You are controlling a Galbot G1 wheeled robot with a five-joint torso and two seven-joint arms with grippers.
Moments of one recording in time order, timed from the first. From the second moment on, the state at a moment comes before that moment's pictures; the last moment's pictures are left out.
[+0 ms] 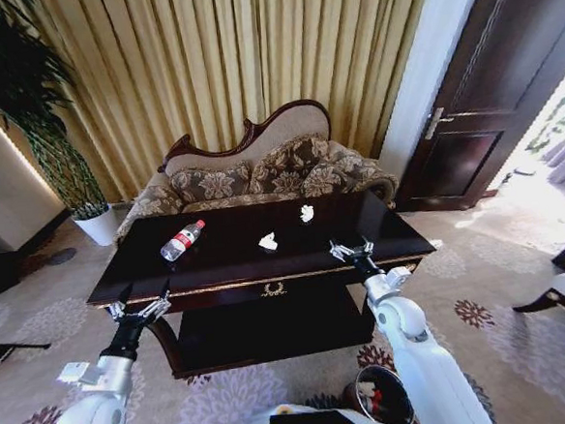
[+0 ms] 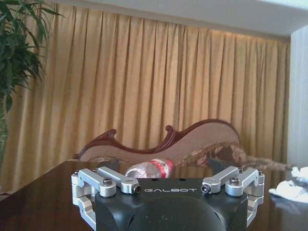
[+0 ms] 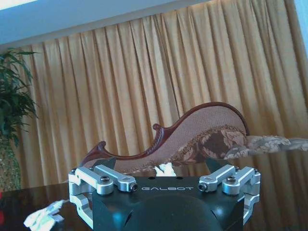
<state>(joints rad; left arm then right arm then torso) 1.73 -1.32 -0.94 -2.16 -0.53 -0.04 0.26 -1.24 1.29 0.54 1.89 0.47 -0.07 -0.12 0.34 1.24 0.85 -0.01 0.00</state>
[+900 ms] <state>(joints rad) 1.73 -1.33 -0.97 -2.19 -0.52 0.02 0.20 -0.75 1.14 0.18 1.56 0.59 -0.22 -0.09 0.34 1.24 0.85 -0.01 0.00</state>
